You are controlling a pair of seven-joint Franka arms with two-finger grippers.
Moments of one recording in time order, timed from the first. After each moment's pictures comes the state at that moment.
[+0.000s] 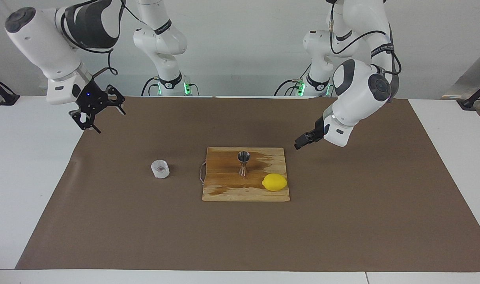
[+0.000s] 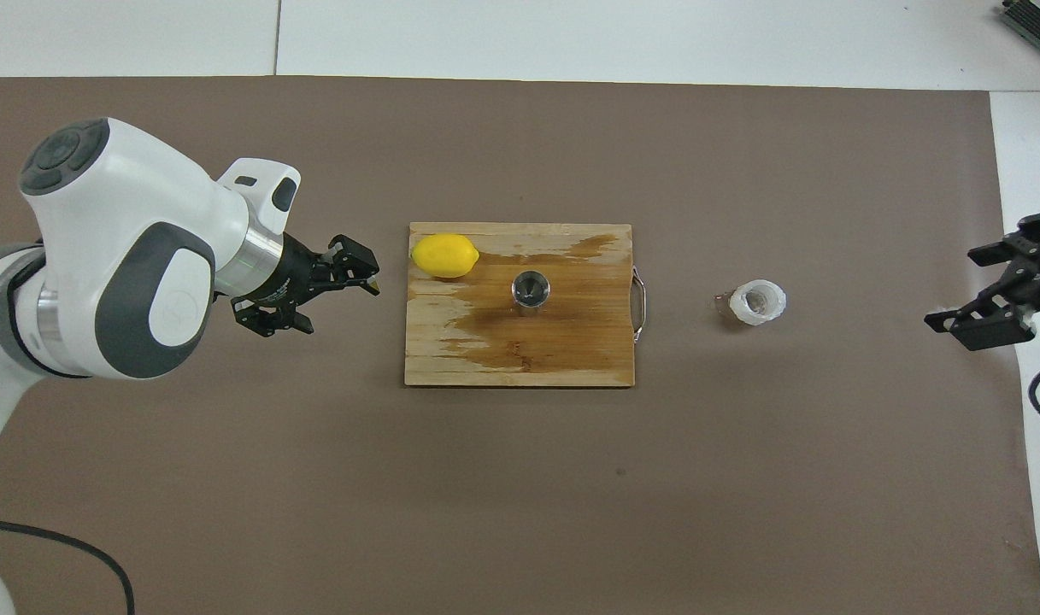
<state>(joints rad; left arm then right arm) -0.29 0.16 0.00 -1.79 -0.30 1.85 -0.58 -0.21 -0.01 0.03 -1.81 0.21 1.78 -1.16</state>
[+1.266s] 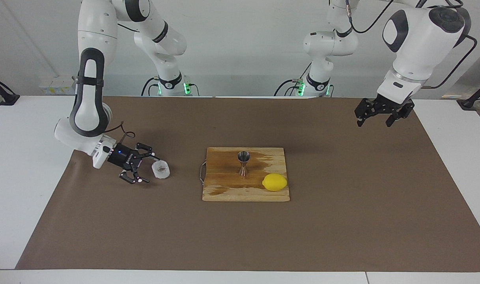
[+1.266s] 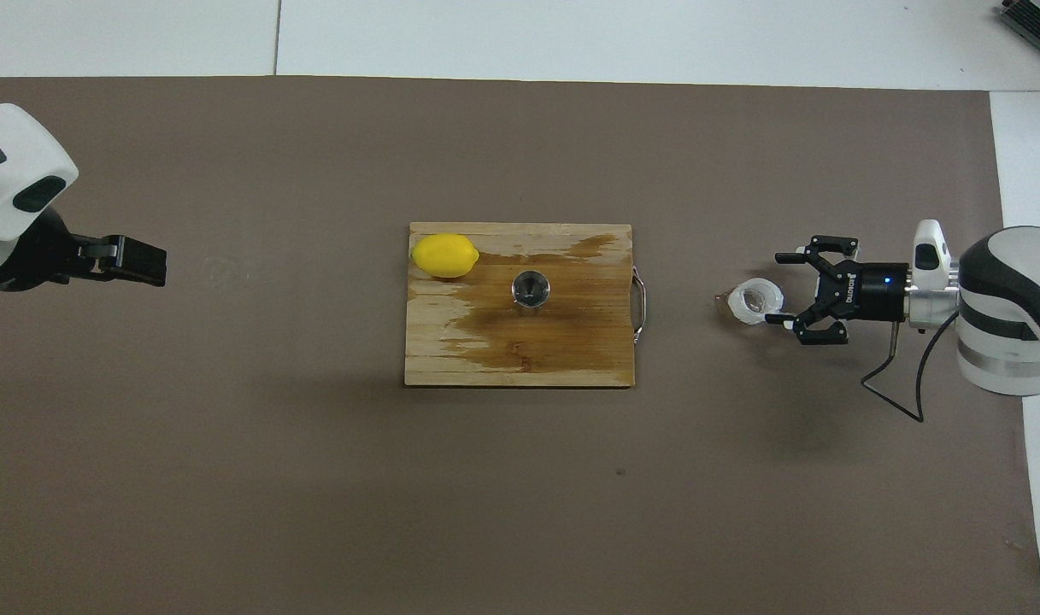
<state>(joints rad) -0.11 -0.02 -0.01 -1.67 0.02 1.66 -0.03 -0.28 0.37 0.04 -2.03 1.07 2.02 -2.16</state>
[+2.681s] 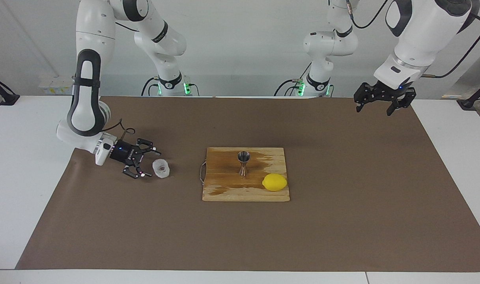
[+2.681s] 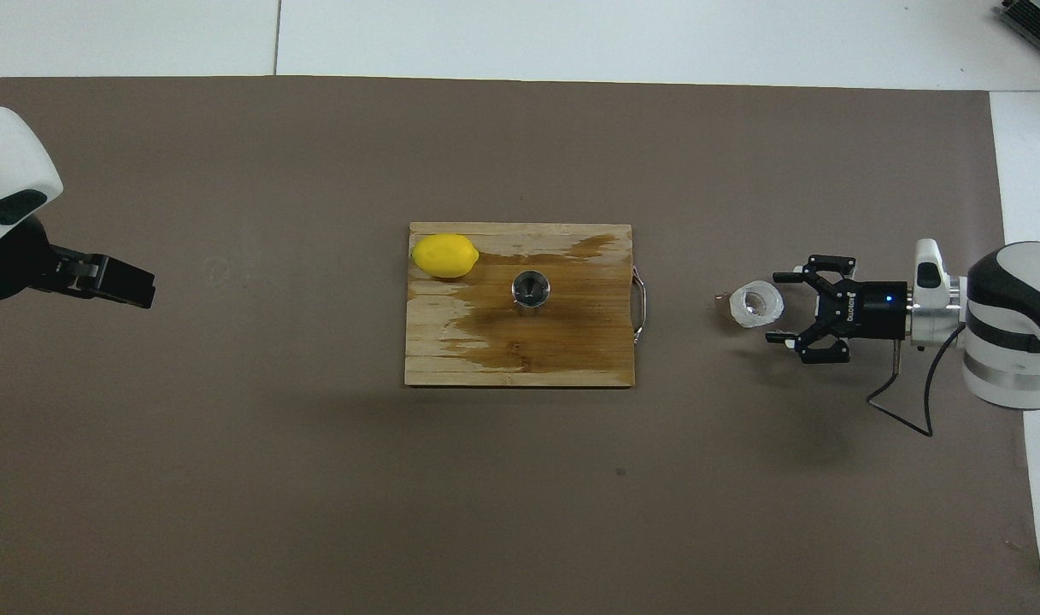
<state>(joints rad) -0.10 -0.01 -0.02 -1.60 0.01 1.55 0.10 -0.29 0.36 0.04 -2.08 1.08 1.97 -2.17</state>
